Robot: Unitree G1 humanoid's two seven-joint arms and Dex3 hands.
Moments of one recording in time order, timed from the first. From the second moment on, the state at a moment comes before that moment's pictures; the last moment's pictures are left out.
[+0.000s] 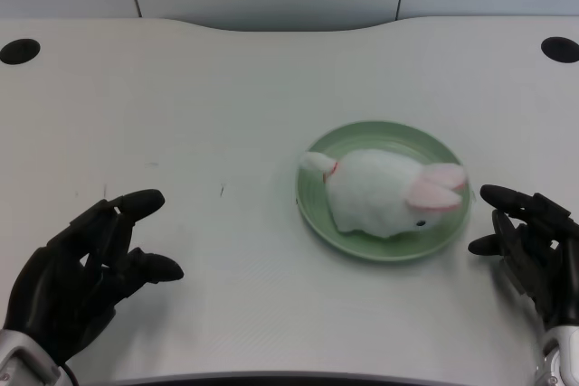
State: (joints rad) left arm 0.01 0.13 0.26 0.05 -0.55 0.36 -0.40; right arm -0.40 0.00 -0.21 1.21 0.00 -0.92 -0.09
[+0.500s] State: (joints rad) left arm -0.01 0.10 0.26 0.18 -0.50 0.28 -0.38; right arm -0.41 -0.03 -0.25 1.24 0.03 -0.89 -0.04
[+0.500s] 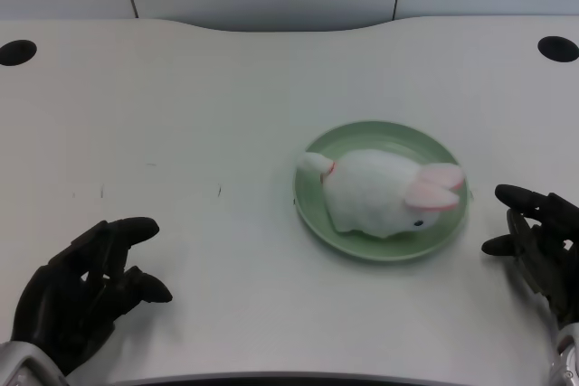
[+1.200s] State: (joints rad) left arm -0.03 0.12 0.28 0.24 -0.48 0.23 -0.38; right arm -0.42 -0.01 -0.26 1.26 0.02 -0.89 -0.05
